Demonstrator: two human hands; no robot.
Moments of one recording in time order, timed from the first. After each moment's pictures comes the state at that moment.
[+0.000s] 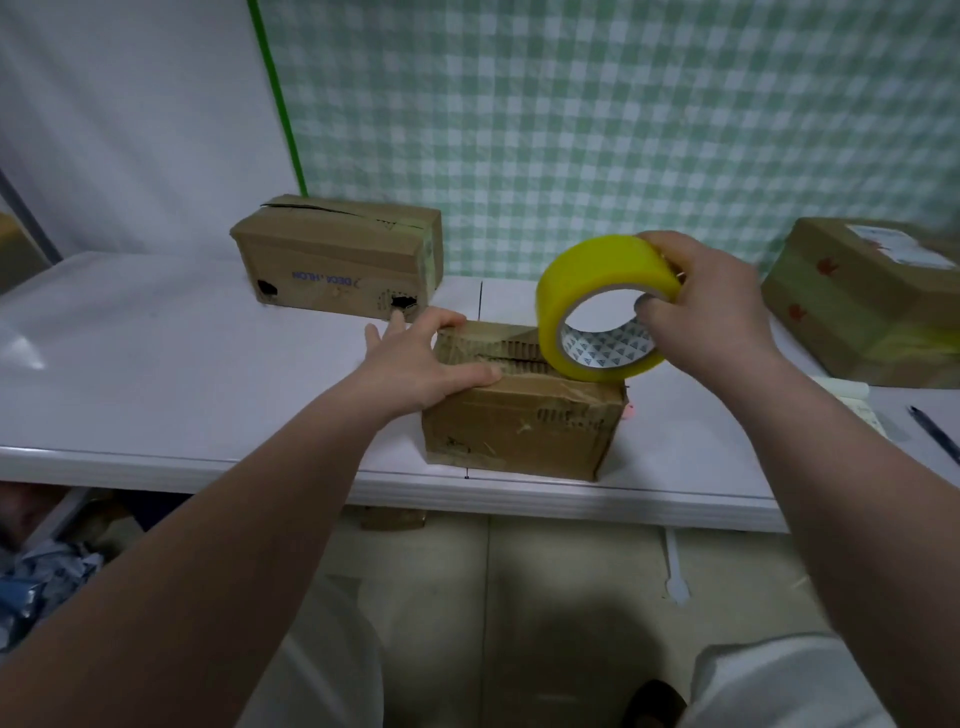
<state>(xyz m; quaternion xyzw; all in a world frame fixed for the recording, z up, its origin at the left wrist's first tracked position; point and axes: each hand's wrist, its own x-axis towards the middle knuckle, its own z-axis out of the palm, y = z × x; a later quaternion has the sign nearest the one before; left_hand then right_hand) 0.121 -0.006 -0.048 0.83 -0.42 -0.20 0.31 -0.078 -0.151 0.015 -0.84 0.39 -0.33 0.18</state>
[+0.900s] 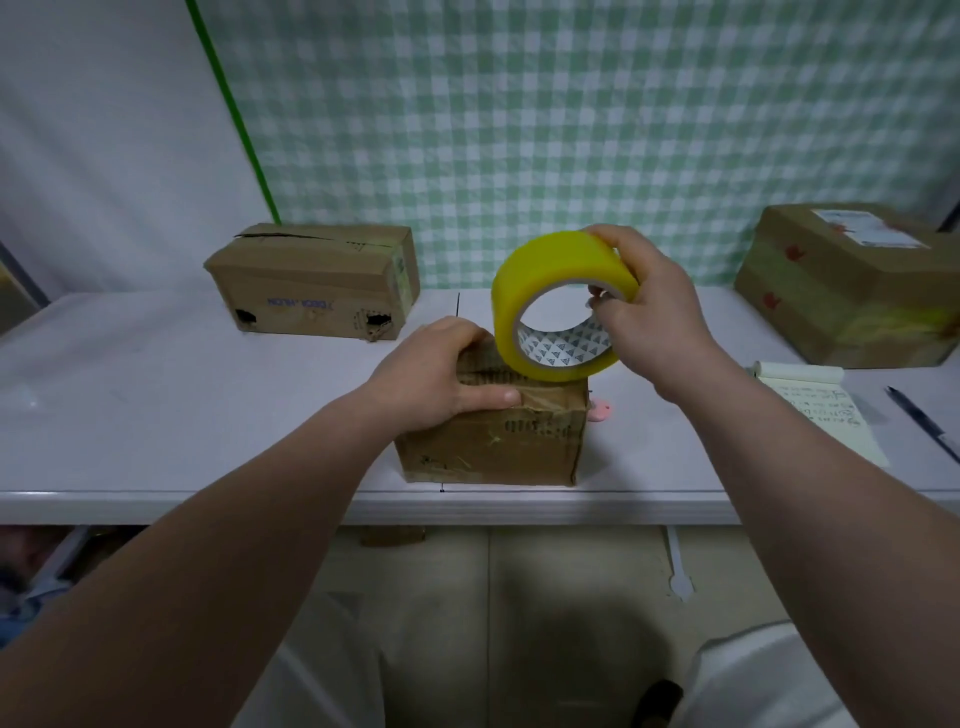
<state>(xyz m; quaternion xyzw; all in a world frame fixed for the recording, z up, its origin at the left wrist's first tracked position) 0.090 -0.036 -0.028 0.76 -0.60 -0.09 0.22 -0.081 -0.161 0.006 -0.79 0.29 -0.39 0.36</state>
